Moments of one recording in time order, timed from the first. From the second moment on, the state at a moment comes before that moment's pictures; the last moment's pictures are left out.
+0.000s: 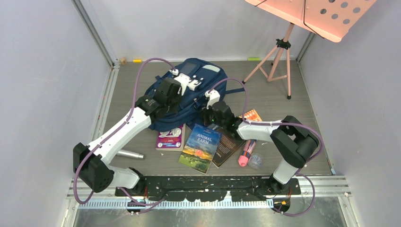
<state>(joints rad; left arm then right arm) -0.63 1.34 1.24 -0.64 -0.31 0.02 0.78 1.67 0.82 0.45 0.10 0.31</state>
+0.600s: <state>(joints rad) -0.63 1.38 1.24 -0.64 -0.31 -0.02 0.97 1.60 0.79 0.41 0.25 0.29</state>
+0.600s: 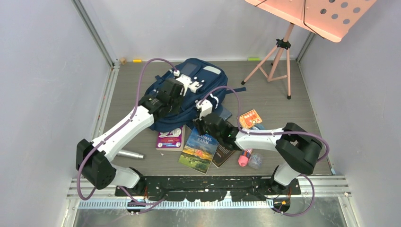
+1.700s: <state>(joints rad) -0.62 1.39 1.24 -0.64 -0.29 -0.05 1.20 1.45 0.81 0.39 0.47 0.34</state>
